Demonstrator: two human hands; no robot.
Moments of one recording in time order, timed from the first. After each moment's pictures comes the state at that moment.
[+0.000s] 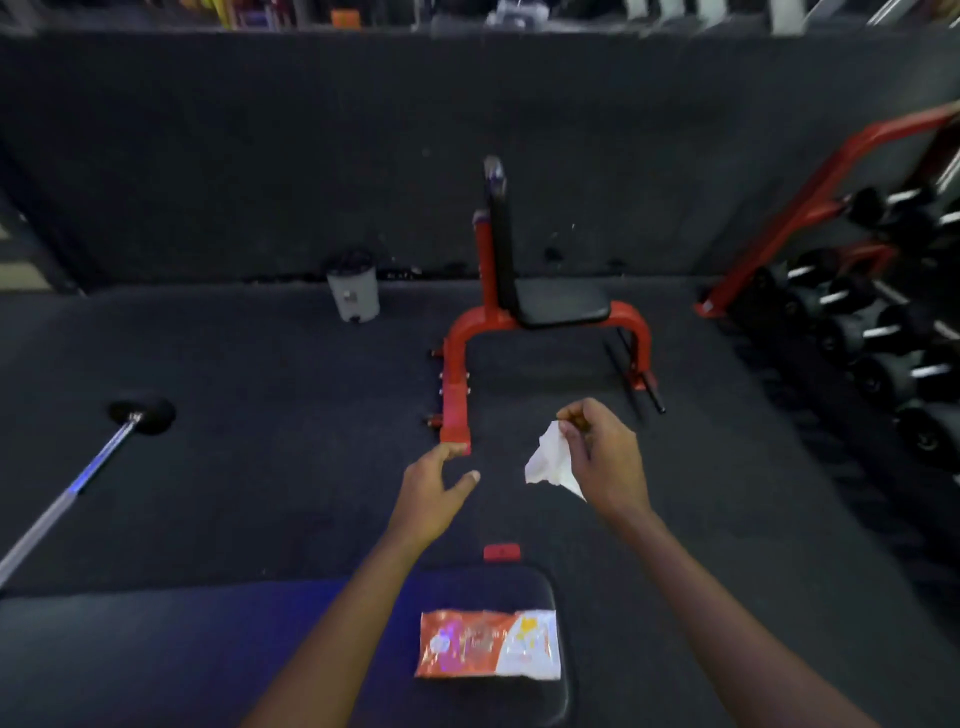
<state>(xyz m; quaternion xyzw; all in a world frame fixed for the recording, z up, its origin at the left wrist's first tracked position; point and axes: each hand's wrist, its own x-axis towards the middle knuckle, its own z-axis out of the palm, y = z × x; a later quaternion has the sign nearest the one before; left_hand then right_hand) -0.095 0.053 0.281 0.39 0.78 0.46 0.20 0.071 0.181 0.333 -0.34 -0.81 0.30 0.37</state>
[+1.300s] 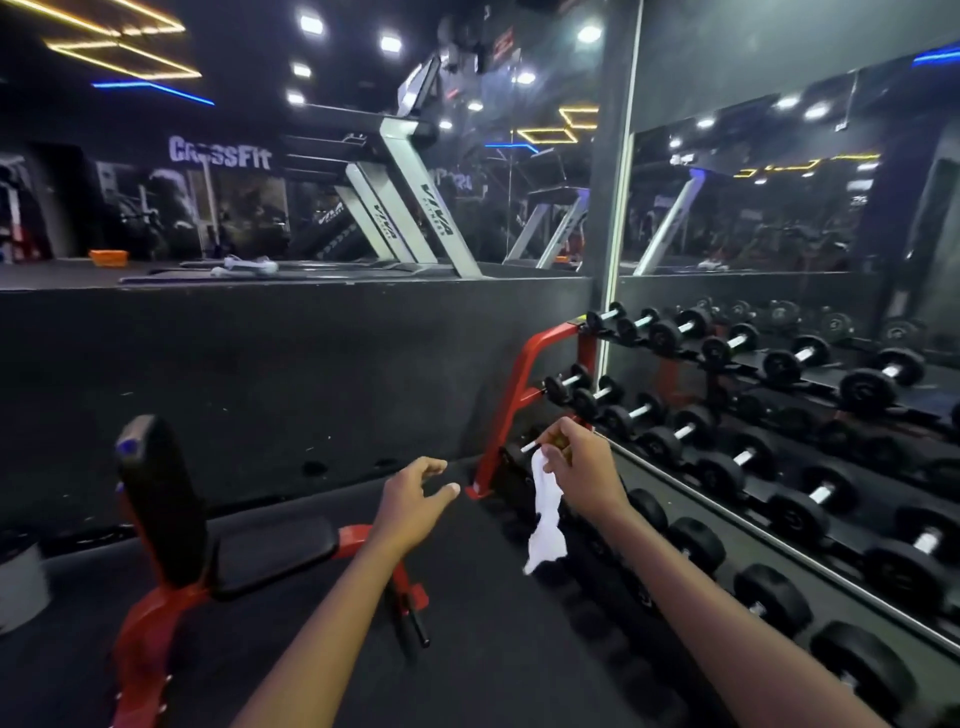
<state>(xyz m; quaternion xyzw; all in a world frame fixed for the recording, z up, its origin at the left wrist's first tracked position) 0.240 0.574 0.508 0.57 0.64 0.49 0.18 0.454 0.633 0.545 -0.44 -0.76 0.16 0.46</state>
